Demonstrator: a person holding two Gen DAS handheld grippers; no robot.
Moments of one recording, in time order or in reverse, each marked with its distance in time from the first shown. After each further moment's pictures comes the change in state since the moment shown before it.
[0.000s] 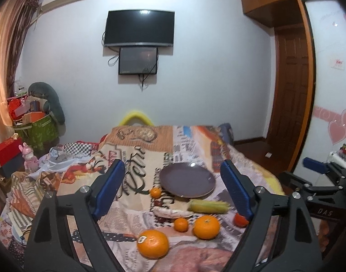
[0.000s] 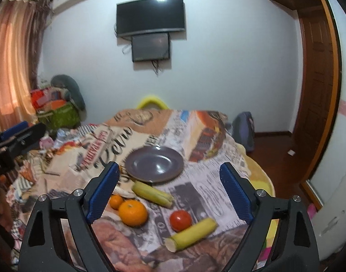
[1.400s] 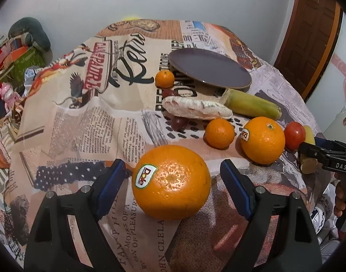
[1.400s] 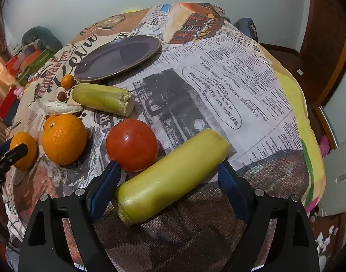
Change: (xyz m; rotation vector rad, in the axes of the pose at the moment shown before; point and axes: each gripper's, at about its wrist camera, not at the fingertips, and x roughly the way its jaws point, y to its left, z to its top) left arm 0.137 0.037 -0.139 -0.025 0.580 -0.039; right arm 0.126 -0.044 -0.101 0.140 0.550 0.048
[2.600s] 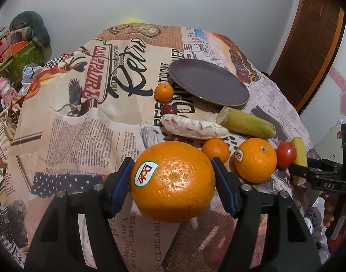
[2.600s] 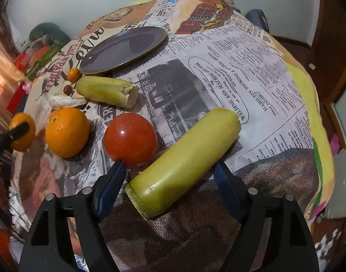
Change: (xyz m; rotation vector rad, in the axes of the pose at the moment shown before) left arm -0.011 0.006 0.021 -0.045 -0.034 -0.037; right arm 0.009 -0.009 -0.001 -0.009 0.059 0.088
